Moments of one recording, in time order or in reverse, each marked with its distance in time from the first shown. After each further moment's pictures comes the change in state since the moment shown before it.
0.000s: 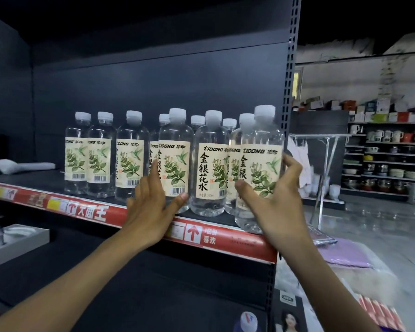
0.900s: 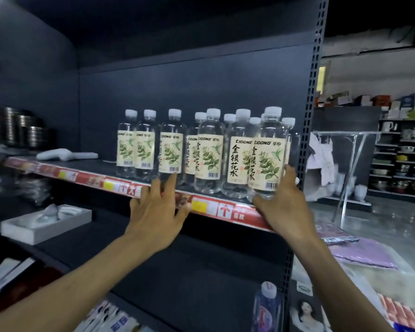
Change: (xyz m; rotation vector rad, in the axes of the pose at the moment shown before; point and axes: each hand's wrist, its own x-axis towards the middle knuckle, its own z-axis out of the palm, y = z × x) left_hand -0.073 -0.010 -0.058 0.416 -0.003 -0.037; right_hand -0.032 -0.016 0.014 -0.404 -0.133 0.160
